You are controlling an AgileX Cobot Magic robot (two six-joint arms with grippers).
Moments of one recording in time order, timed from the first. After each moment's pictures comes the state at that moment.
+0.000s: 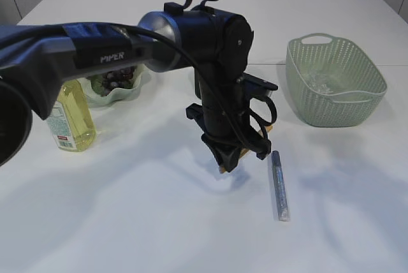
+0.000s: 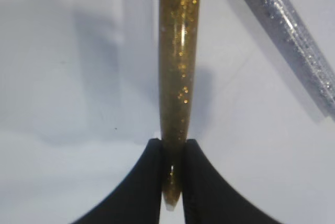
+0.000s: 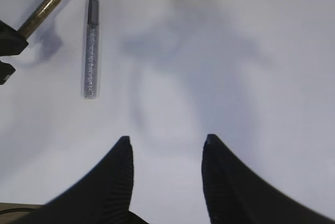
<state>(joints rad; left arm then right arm) -0.77 2.42 -2.05 -0.09 1.22 -0.02 0.19 1.13 -1.03 -0.03 1.16 0.25</state>
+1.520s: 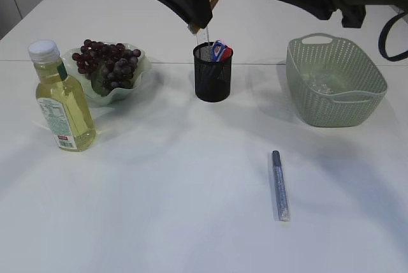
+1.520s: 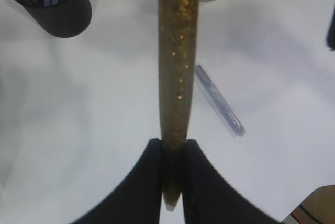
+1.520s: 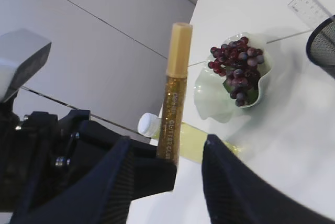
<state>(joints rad) -0.67 1.93 -2.05 -0.14 1.25 -0.05 0.19 1.38 -1.03 1.57 0.61 -0.85</state>
